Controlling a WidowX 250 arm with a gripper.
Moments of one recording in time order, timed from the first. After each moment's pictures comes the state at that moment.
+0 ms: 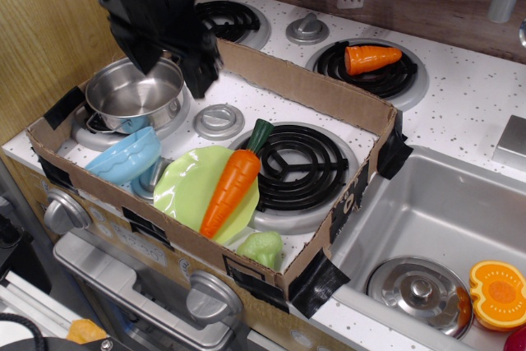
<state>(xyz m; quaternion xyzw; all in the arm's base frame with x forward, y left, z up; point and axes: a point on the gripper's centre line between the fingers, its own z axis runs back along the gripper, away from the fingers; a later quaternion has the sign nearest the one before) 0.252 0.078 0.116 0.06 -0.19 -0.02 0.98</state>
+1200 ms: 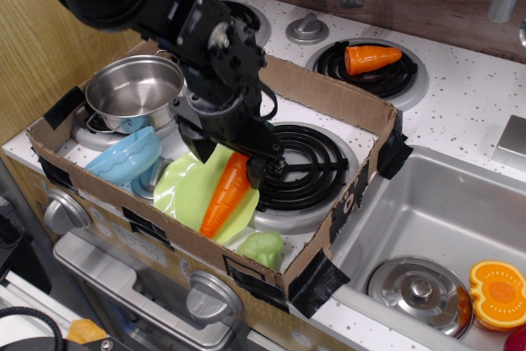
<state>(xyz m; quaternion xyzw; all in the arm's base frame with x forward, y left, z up) 0.255 0.043 0.037 0.07 -0.17 0.02 0.98</state>
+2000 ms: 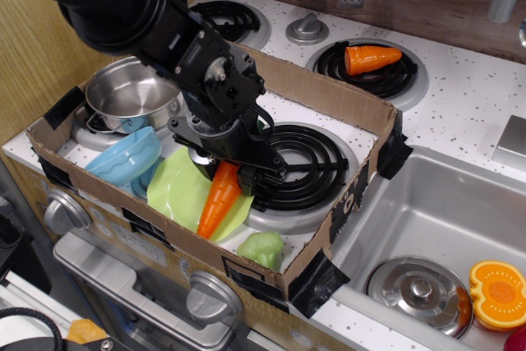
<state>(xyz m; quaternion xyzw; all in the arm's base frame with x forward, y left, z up) 0.251 0.043 0.023 0.06 -0.17 0.06 0.98</state>
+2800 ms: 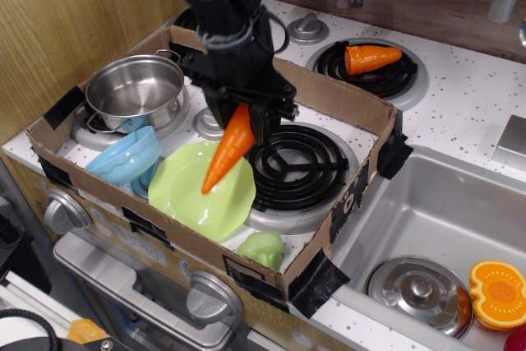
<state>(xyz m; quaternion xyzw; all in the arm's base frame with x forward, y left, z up) 0.288 0.045 0.063 0.01 -0.11 -0.02 0.99</state>
